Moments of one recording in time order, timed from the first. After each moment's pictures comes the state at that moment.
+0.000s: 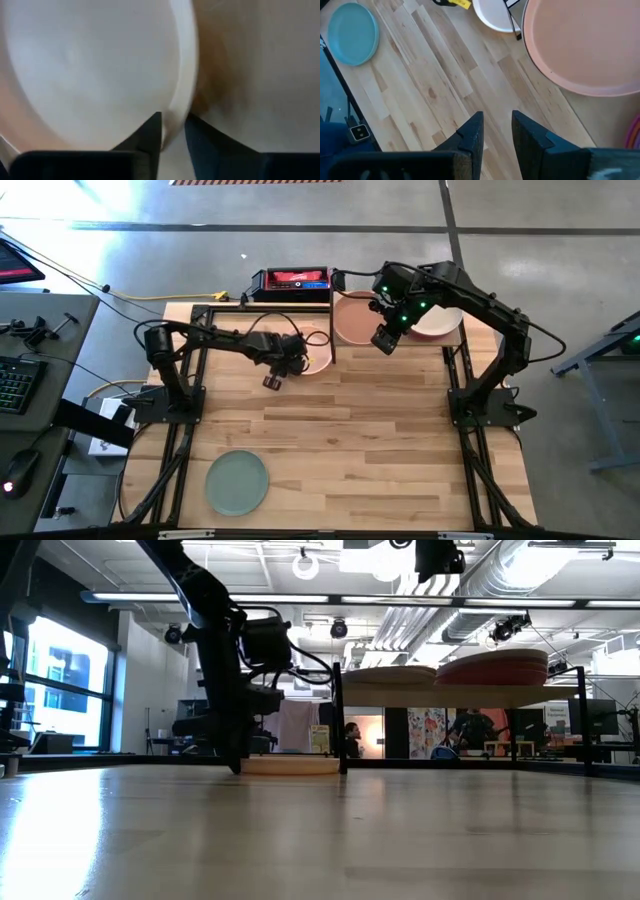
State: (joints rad) left arm 0.34 1.80 1.00 -0.49 -0.17 0.76; right arm -0.37 1.65 2.02 -1.57 -0.20 0.25
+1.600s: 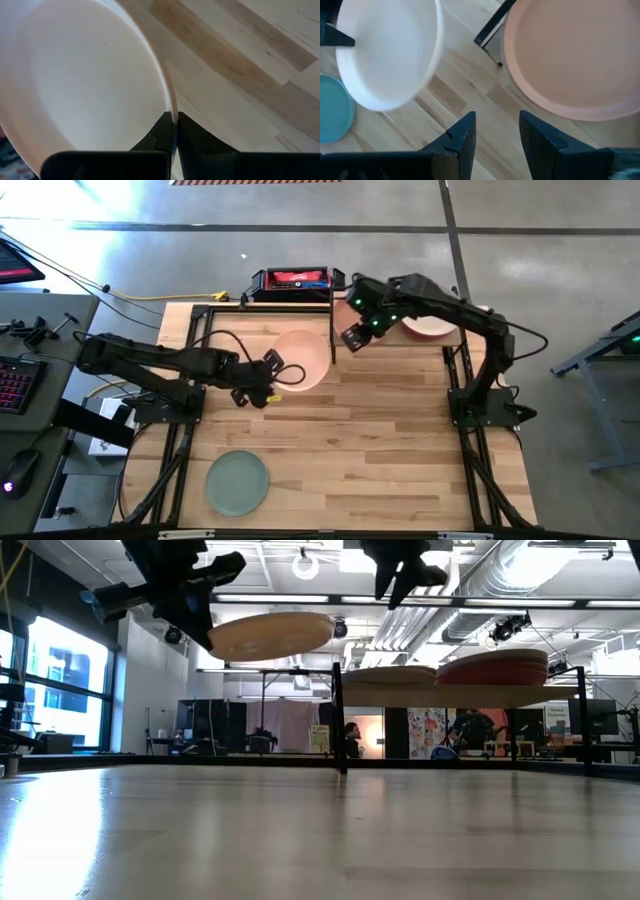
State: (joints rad) left arm -0.08 1.23 0.99 -0.78 -0.35 0.97; right arm -0.29 1.76 2.02 -1.42 0.00 0.58
